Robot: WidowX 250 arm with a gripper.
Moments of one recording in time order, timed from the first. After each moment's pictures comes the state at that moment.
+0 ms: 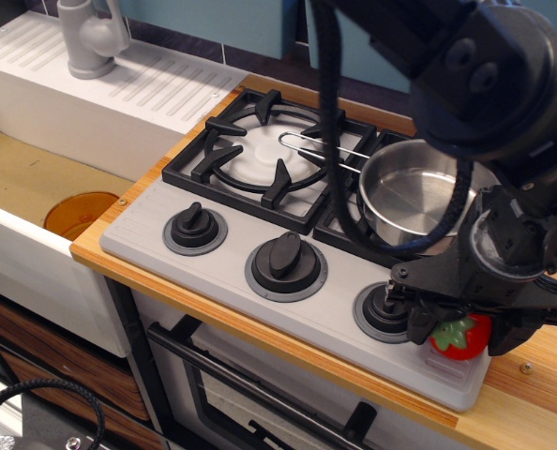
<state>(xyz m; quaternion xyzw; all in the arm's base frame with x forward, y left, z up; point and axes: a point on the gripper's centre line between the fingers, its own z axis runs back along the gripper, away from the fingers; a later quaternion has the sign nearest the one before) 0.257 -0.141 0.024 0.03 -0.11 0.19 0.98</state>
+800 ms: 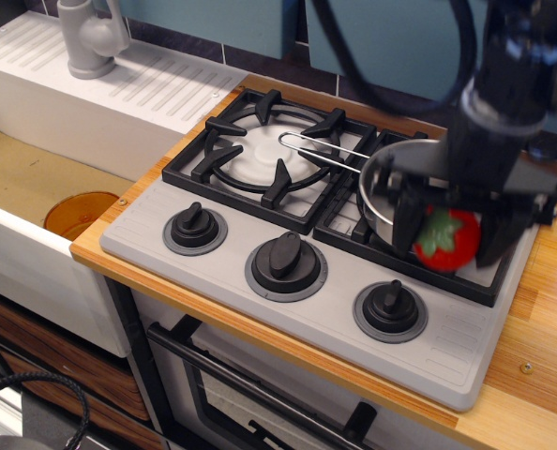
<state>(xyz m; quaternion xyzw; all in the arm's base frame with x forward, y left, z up) 0.281 -0.110 0.081 0.04 -0.05 0.18 0.98</state>
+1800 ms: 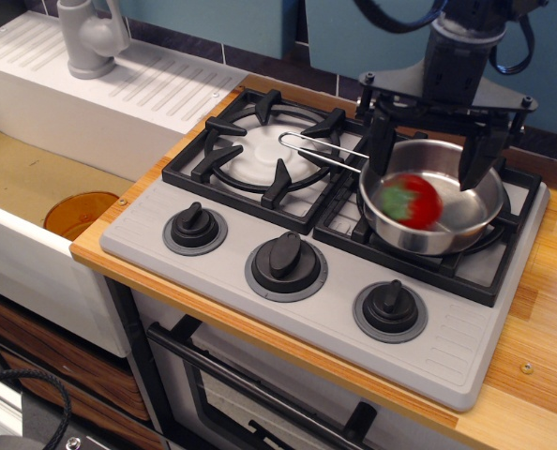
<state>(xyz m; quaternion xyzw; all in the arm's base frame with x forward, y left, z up) 0.324 -0.084 0.090 0.04 -0.05 0.16 0.99</state>
